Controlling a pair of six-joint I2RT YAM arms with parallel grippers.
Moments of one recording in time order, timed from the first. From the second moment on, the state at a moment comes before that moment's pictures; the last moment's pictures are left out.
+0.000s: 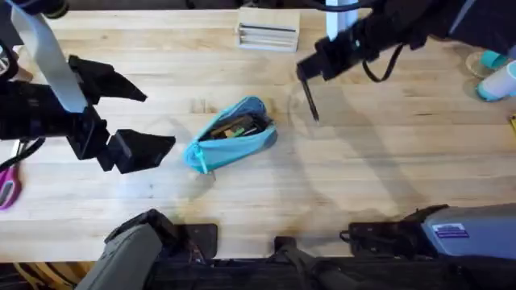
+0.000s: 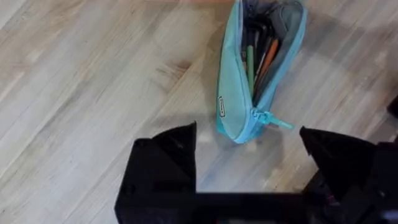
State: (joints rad) left arm 0.53 1.06 1.16 -1.51 0.69 1.36; right arm 0.36 1.56 1.29 -0.79 -0.31 -0.15
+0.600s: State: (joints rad) left arm 0.53 1.06 1.16 -1.51 0.69 1.36; right arm 0.56 1.56 1.31 -0.56 -0.74 -0.96
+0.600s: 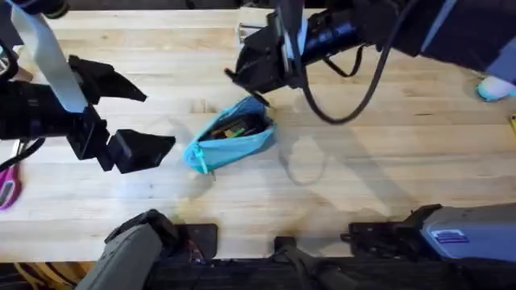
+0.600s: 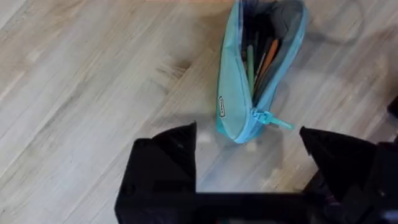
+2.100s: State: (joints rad) left arm 0.53 1.06 1.16 -1.51 0.69 1.36; right arm 0.78 1.87 1.31 -0.63 -0.60 -1.31
